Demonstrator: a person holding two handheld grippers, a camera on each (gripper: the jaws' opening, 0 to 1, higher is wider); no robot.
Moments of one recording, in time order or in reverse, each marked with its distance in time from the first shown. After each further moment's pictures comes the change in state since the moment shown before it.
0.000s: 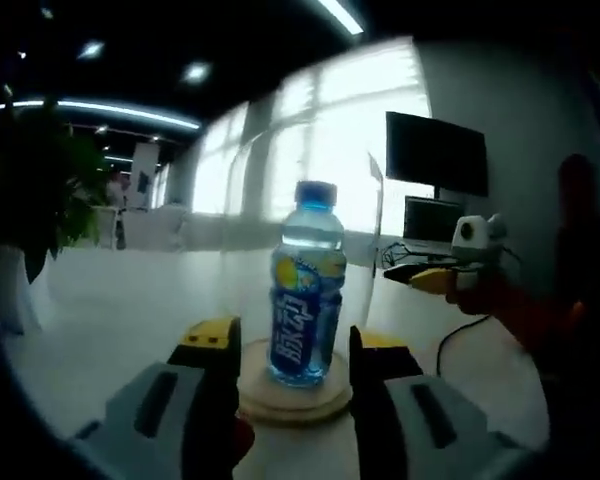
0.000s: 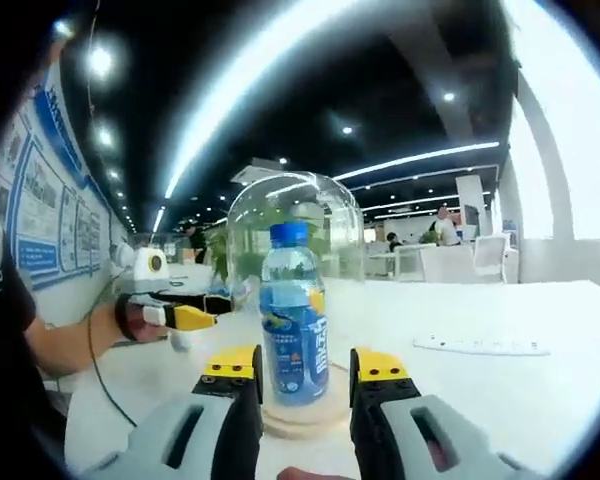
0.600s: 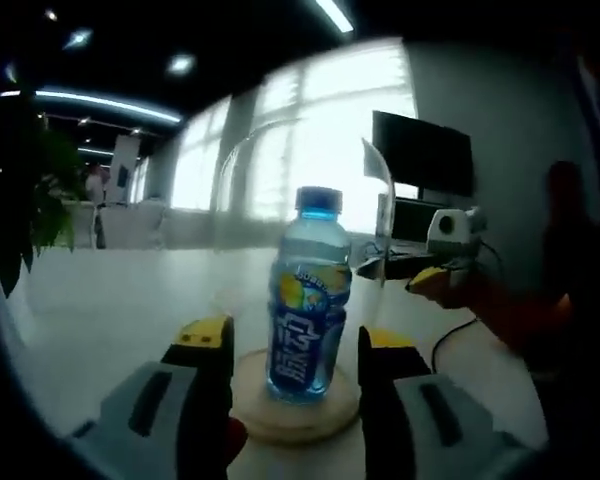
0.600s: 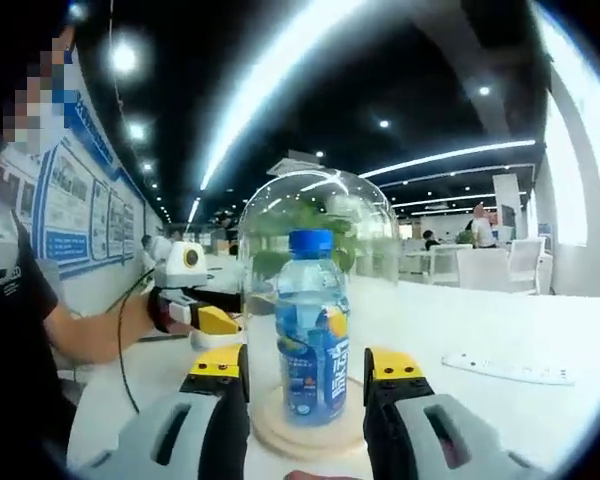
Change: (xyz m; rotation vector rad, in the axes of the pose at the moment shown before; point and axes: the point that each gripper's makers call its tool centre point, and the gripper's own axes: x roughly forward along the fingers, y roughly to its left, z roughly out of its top) left arm 0.025 0.009 0.010 -0.024 0.021 -0.091; right arm 0.030 0.006 0.022 -0.010 0.011 0.162
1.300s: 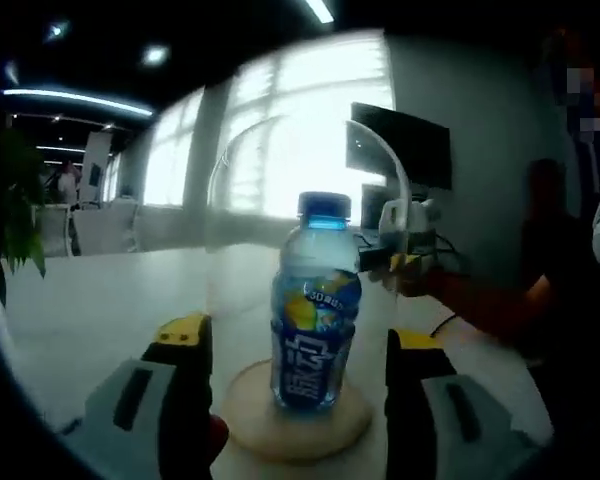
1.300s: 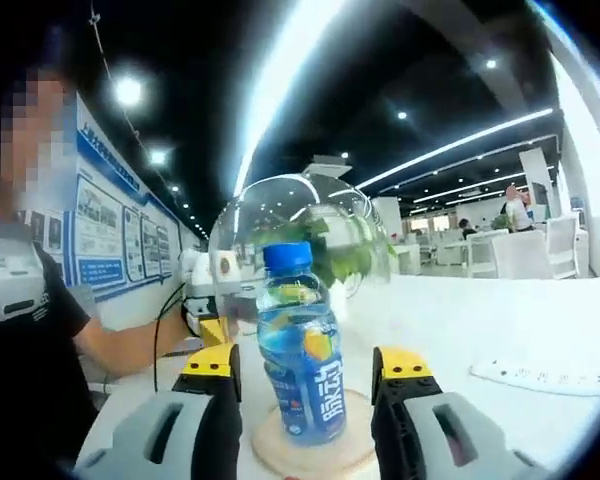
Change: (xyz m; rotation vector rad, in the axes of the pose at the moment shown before) left arm 0.022 0.006 0.008 0.038 0.039 -0.133; right arm 0.025 -0.014 0.007 0.081 -0.006 0.203
